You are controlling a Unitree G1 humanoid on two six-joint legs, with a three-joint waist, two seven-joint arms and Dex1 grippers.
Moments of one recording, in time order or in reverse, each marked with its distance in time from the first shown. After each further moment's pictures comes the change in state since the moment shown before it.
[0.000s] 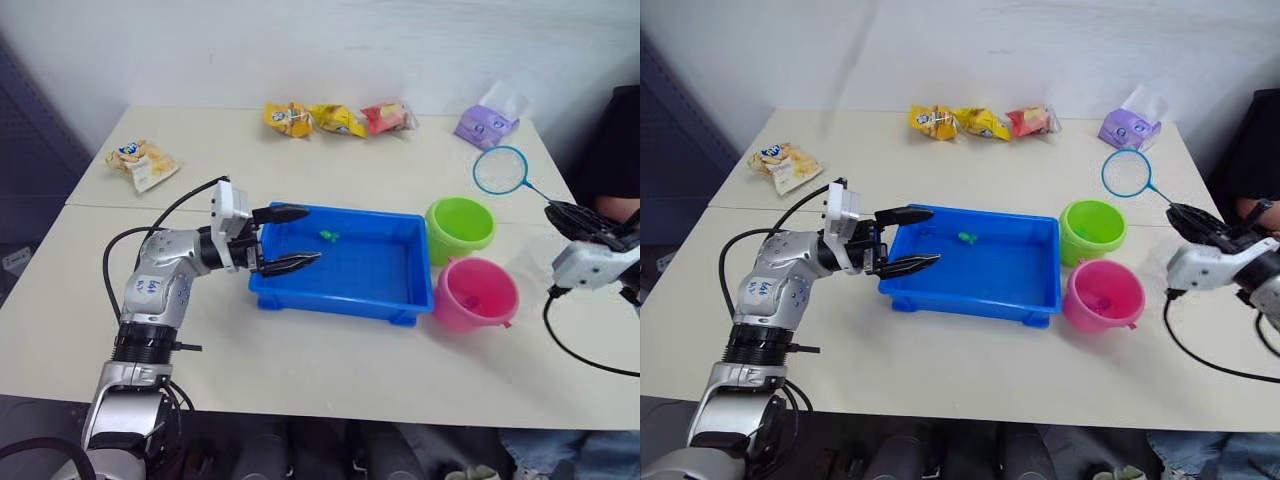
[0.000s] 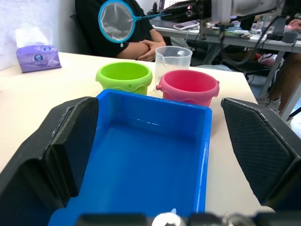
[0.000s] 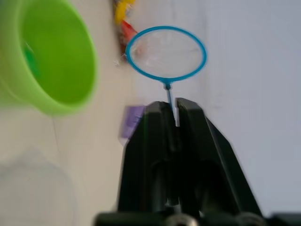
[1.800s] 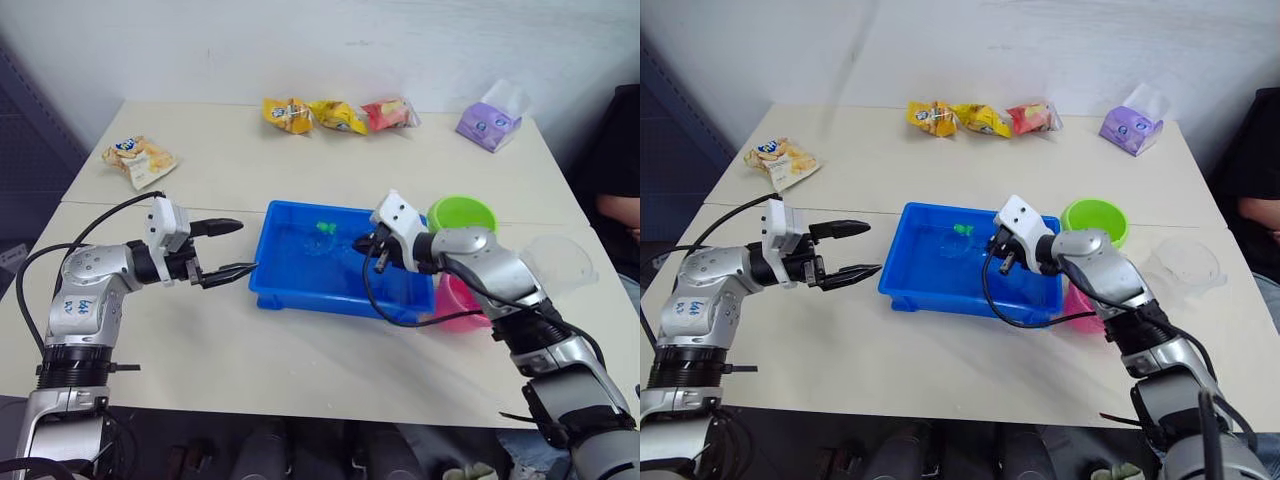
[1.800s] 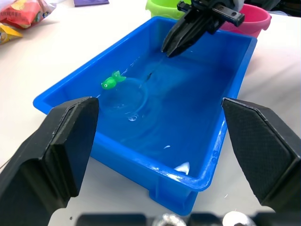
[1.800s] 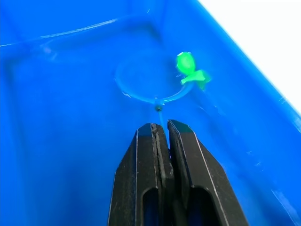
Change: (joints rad) left arm 0.157 0.200 0.099 -0.035 0.034 0.000 0.024; right arm -0.530 0.507 0.423 -0.122 0.059 1.151 0.272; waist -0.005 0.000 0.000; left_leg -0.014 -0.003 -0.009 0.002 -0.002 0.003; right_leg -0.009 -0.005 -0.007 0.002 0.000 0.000
